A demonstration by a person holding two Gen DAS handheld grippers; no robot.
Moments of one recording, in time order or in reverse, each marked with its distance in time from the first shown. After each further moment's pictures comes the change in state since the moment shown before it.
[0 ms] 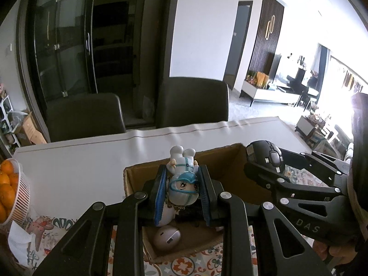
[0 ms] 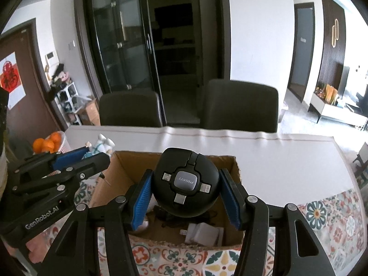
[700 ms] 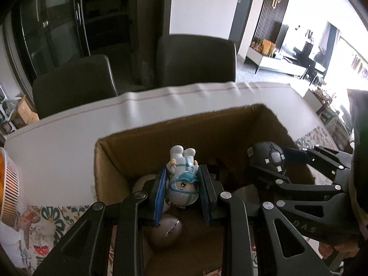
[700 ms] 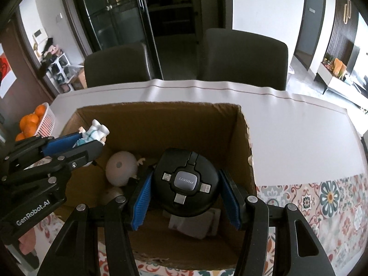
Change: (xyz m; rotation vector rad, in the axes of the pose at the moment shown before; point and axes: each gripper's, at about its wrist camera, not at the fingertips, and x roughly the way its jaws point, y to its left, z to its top) left arm 0.078 -0.003 -0.027 0.008 0.236 0.015; right arm 0.085 -0.031 -0.031 0.017 0.263 0.011
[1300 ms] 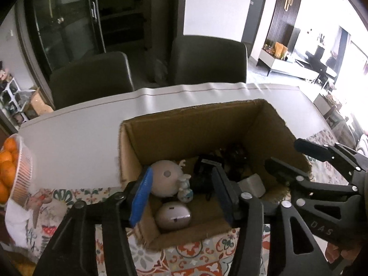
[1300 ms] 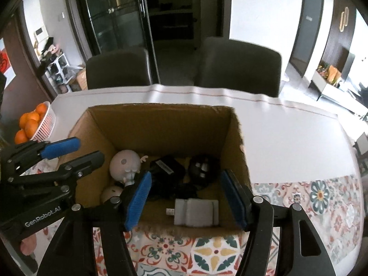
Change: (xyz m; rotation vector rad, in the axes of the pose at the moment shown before) left arm -0.042 0.000 -0.018 -0.048 -0.020 0.084; right arm -0.040 0.013 -0.010 -0.020 -0.056 -0.052
